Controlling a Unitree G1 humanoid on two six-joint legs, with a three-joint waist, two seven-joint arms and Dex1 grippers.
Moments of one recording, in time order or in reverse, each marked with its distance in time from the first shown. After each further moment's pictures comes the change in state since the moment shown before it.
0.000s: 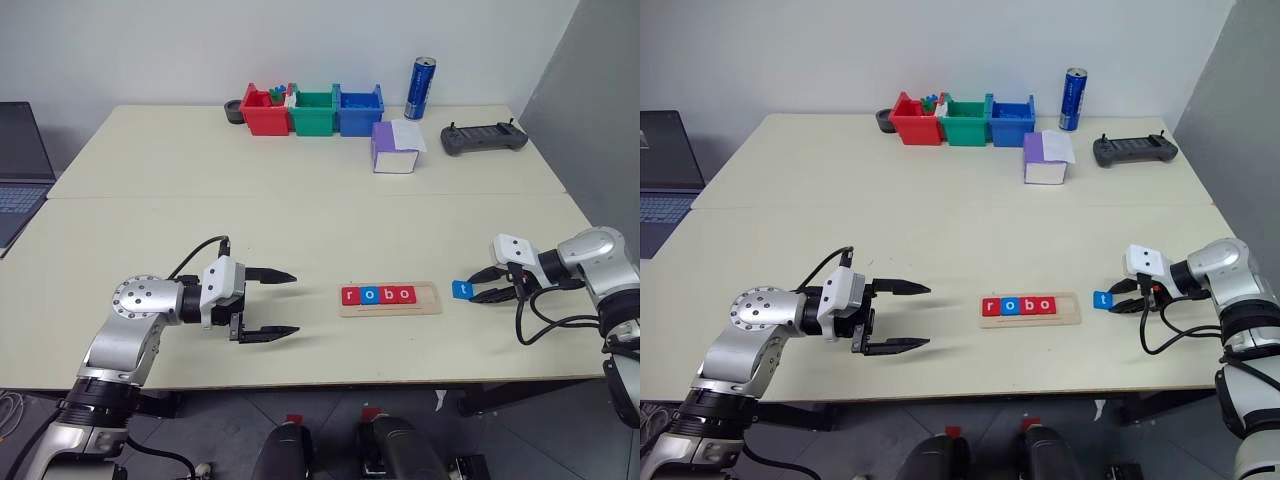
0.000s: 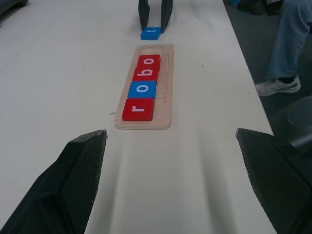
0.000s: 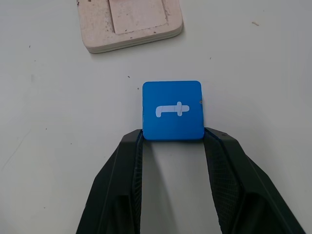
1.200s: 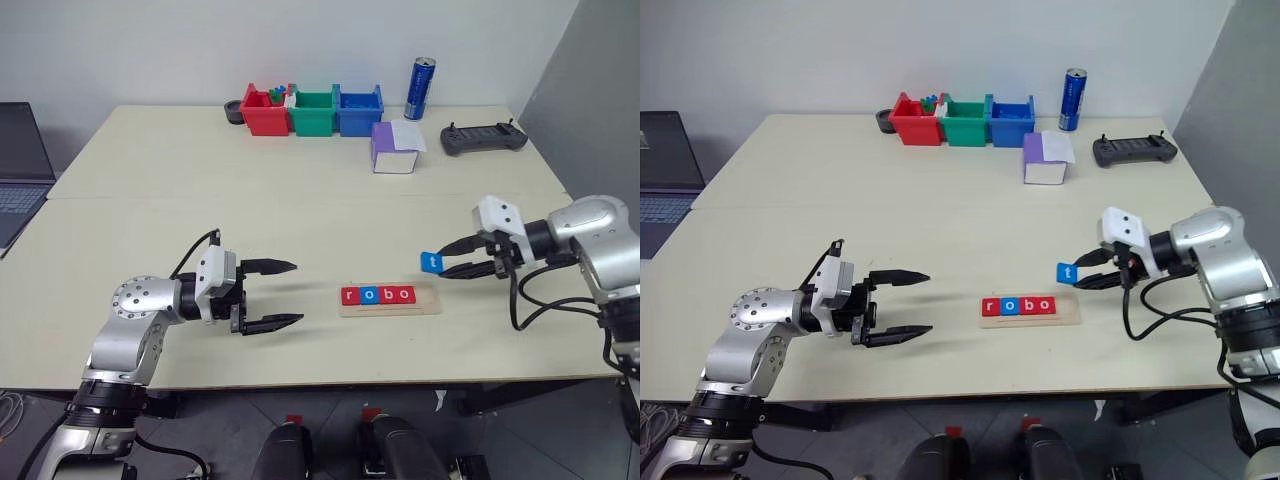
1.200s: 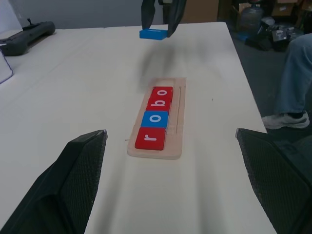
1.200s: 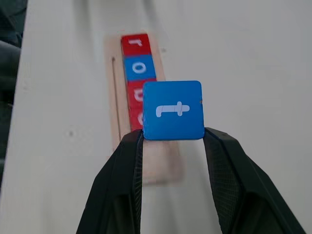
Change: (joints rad) left arm 0.012 -0.050 0.051 -0.008 -0.073 0.038 0.022; right arm 0.159 -0.026 -0.094 -0.877 0.197 0.659 -0.078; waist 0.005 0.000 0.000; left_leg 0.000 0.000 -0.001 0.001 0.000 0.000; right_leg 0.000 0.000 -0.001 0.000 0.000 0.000
